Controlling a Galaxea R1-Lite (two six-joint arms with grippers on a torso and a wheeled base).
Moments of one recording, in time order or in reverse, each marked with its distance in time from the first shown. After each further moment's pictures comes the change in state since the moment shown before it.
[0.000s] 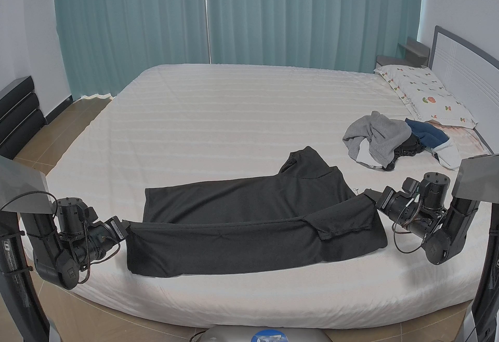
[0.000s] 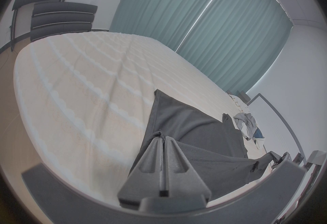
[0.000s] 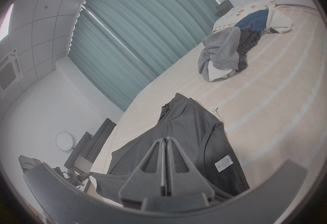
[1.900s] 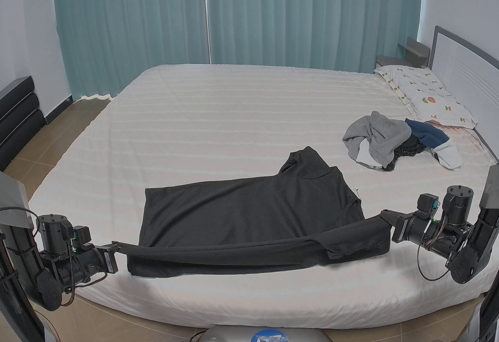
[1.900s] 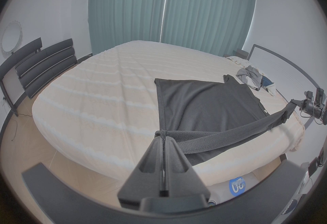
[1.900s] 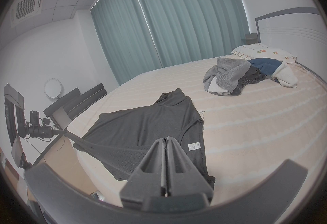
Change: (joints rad) left arm 0.004 -0.167 0.262 0.011 0.047 0.459; right arm -0.011 -0.218 0.311 0.016 -0.006 -0.481
